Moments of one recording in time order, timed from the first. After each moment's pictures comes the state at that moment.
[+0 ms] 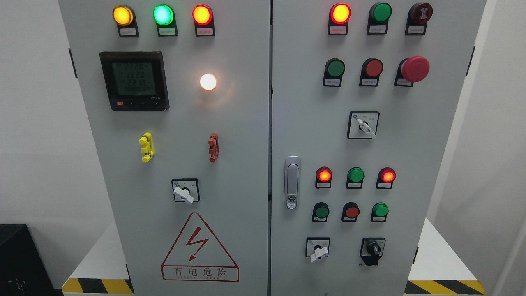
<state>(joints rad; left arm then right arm) -0.08 -0.11 0.00 0.00 0.08 -0.07 -0.06 0.31 0.13 0.28 -2.03 0.28 -0.04 -0.11</state>
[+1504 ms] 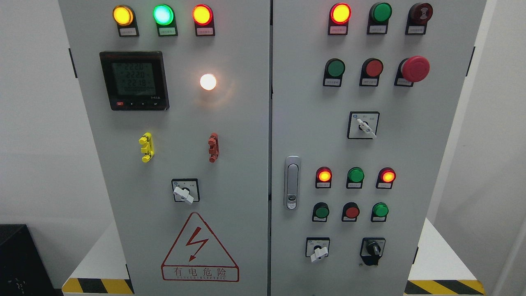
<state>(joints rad) -0.08 -0.11 0.00 0.00 0.08 -0.07 -0.06 0.29 0.12 0.33 -2.00 0.25 -0.04 -0.09</state>
